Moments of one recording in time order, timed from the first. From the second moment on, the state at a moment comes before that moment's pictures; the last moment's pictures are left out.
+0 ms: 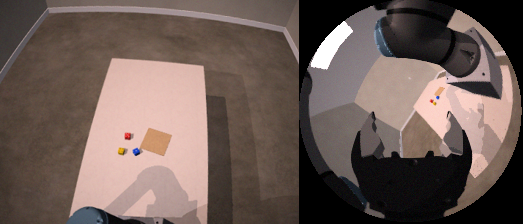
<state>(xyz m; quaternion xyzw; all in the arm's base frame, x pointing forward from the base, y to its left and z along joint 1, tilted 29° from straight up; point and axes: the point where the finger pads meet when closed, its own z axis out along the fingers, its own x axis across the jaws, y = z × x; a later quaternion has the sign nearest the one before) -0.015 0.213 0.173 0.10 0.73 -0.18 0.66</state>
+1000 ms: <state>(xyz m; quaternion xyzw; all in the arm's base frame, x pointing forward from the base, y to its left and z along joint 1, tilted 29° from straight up) 0.033 0.199 0.151 0.23 0.74 -0.15 0.61</state>
